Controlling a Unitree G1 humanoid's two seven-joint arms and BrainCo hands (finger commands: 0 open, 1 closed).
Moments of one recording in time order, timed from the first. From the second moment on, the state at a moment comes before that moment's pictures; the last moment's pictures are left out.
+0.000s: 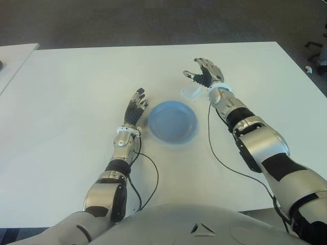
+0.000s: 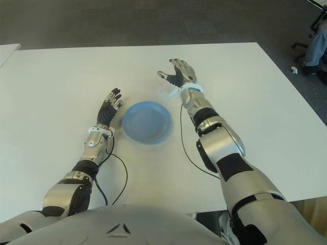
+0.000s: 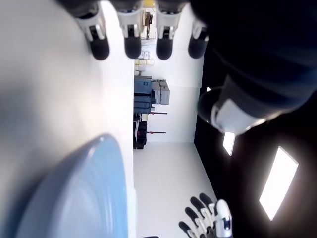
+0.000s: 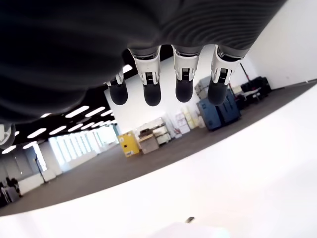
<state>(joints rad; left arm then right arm) -0.33 0.01 0.11 0.95 -0.06 -0.62 -0.14 -0.97 -0.20 0.43 1.27 -0.65 -0.13 -0.36</state>
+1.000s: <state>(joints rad) -0.22 -0.02 0.07 0.78 -0.07 -0.56 -0.16 -0.89 -0.14 0.51 1.37 -0.68 -0.04 -0.32</state>
